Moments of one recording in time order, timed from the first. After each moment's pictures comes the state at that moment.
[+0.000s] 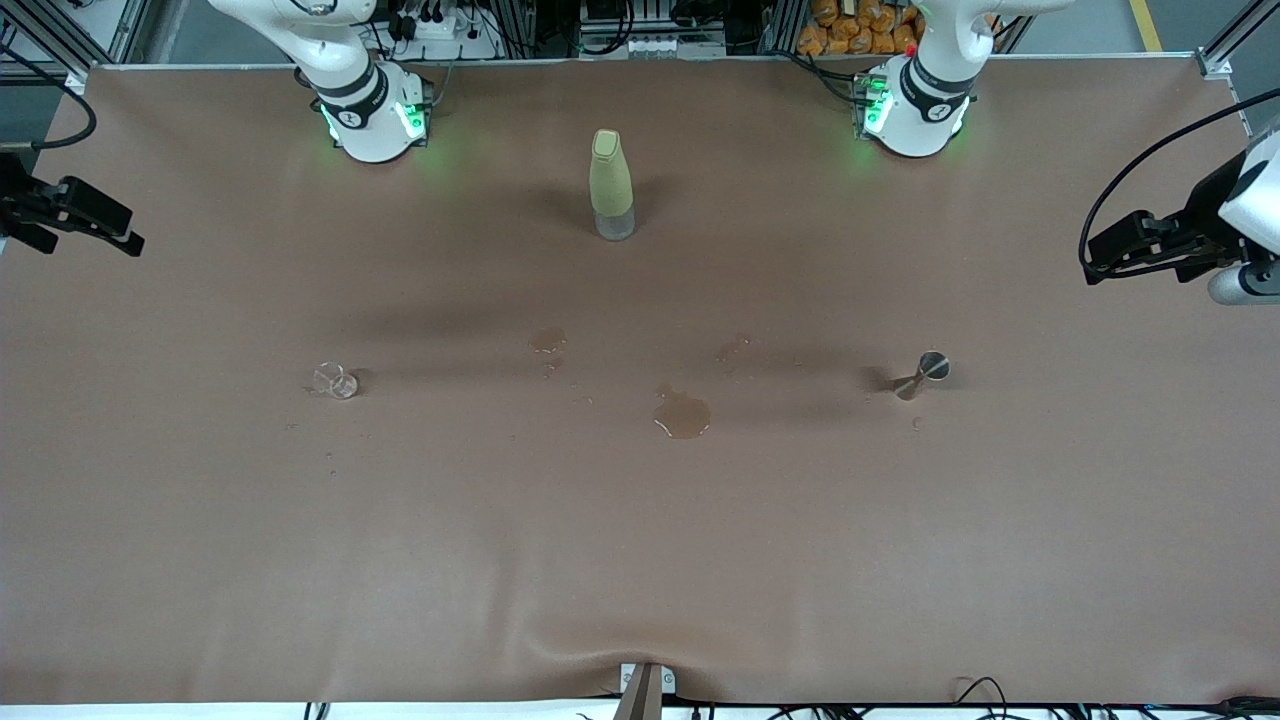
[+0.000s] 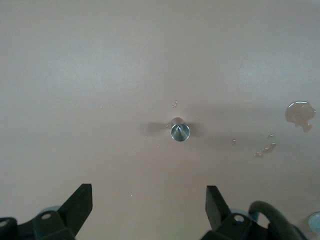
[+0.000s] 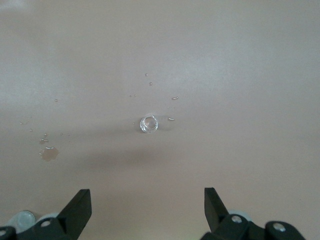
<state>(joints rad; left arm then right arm) -0.06 0.03 0.00 -1.53 -0.01 1.55 -0.08 -0.10 -0.08 0.03 -1.63 0.03 1.55 -0.01</state>
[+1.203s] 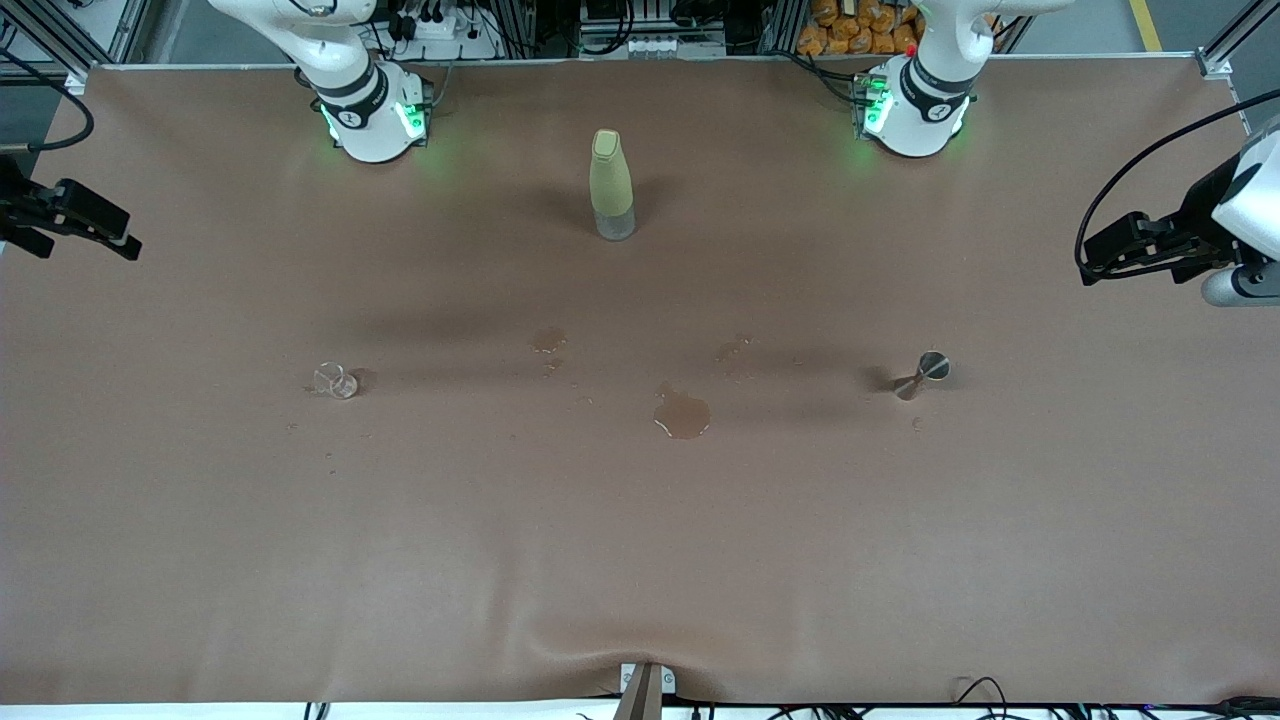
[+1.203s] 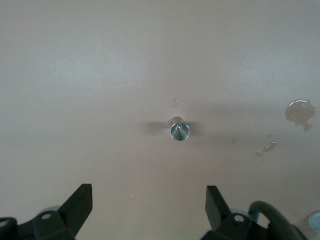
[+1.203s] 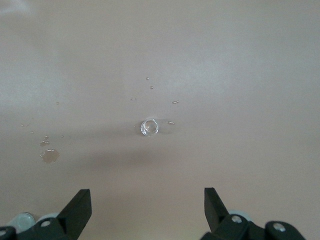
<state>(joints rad) -0.06 0.03 0.00 -1.53 -0.01 1.55 -0.08 -0.10 -0.06 0.03 -1.60 0.03 1.55 -0.01</state>
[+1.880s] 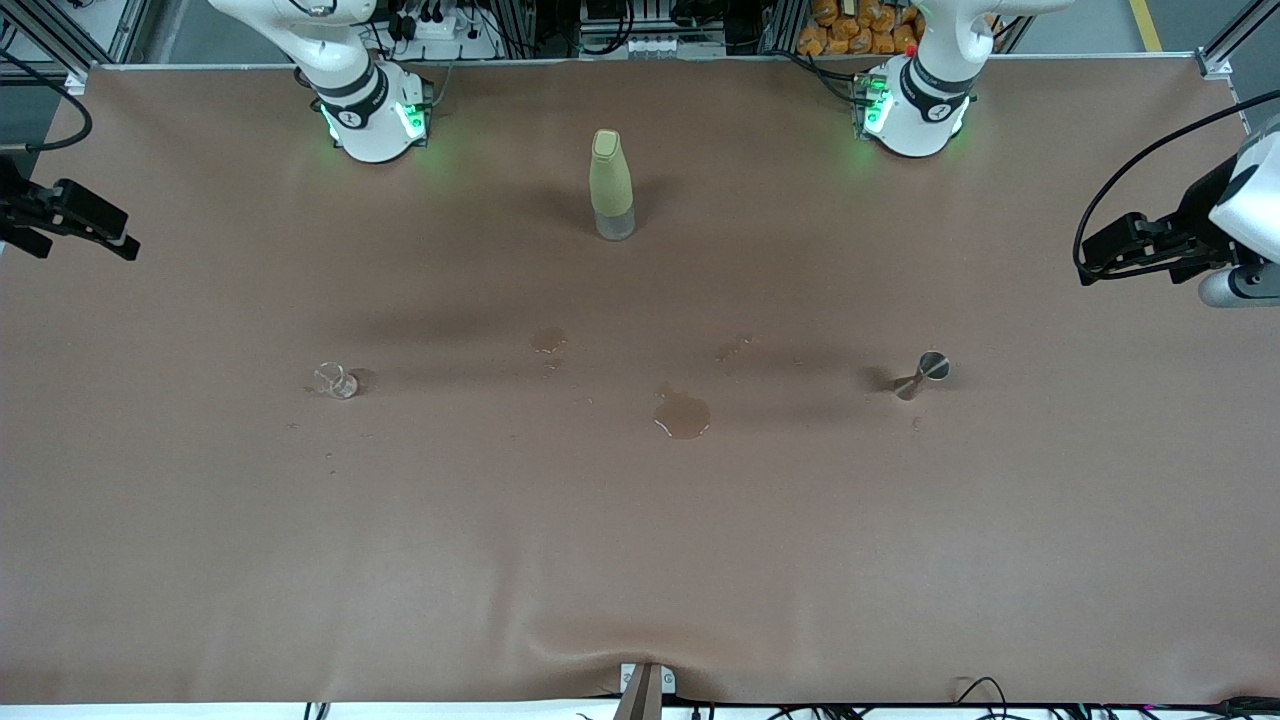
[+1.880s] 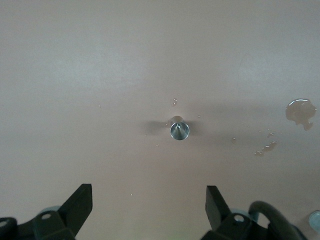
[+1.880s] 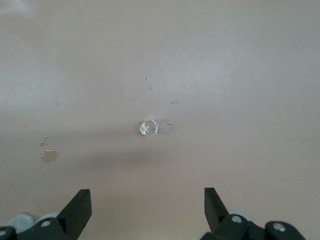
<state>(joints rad) -0.06 0.03 0.00 -1.53 -0.01 1.55 -0.08 -0.10 -0.06 0.03 -1.60 0.03 1.55 -0.02</state>
